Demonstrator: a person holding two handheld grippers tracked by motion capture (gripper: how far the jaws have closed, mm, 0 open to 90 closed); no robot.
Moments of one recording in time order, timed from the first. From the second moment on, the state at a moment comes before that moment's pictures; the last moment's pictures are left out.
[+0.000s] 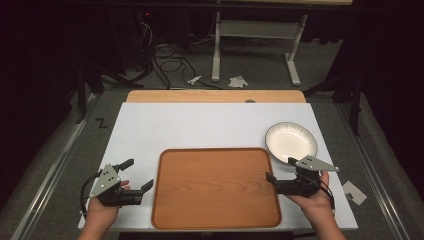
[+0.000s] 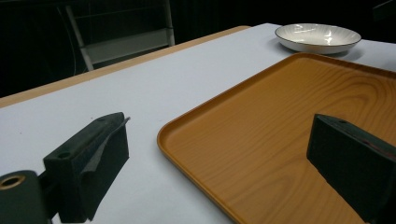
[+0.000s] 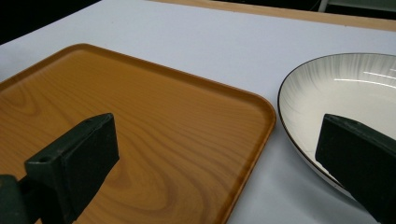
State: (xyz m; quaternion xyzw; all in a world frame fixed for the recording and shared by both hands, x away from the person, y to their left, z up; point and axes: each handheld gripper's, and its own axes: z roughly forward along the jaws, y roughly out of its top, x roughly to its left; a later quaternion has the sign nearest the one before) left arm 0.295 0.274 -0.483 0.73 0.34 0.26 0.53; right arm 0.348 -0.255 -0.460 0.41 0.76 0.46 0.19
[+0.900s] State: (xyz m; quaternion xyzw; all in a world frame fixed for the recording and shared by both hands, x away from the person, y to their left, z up) left arm 0.298 0.272 -0.485 0.73 0.35 0.26 0.53; right arm 0.347 -0.256 -0.458 0.39 0.76 0.48 0.19
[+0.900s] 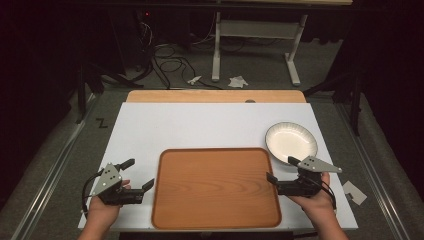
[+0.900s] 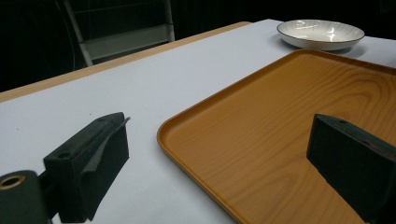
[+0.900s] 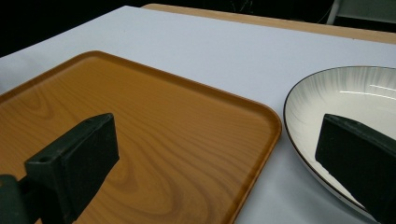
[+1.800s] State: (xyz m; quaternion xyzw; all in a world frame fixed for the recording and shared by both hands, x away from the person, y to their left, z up) left arm 0.298 0.272 -0.486 0.73 0.35 0.26 0.53; right arm 0.349 -0.260 -0.457 0.40 0.76 0.48 0.18
